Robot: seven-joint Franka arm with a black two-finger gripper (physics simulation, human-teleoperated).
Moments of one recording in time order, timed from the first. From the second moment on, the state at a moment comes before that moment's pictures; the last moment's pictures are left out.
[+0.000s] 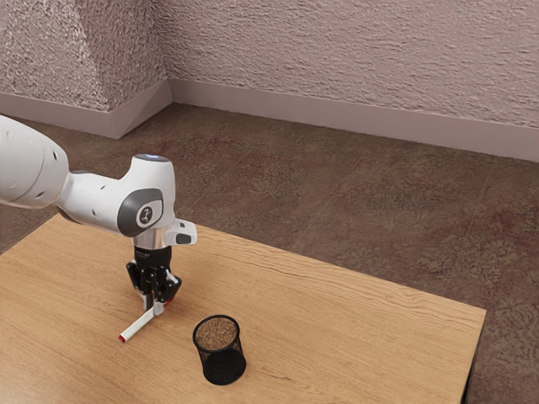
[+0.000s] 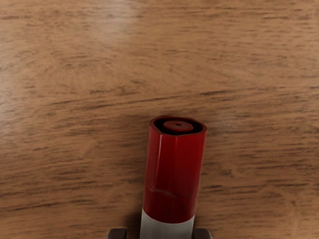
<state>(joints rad) -0.04 0.29 0.13 -2.16 0.02 2.14 0.12</state>
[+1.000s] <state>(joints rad) -0.05 0.12 0.08 -2.17 0.06 2.19 0.09</state>
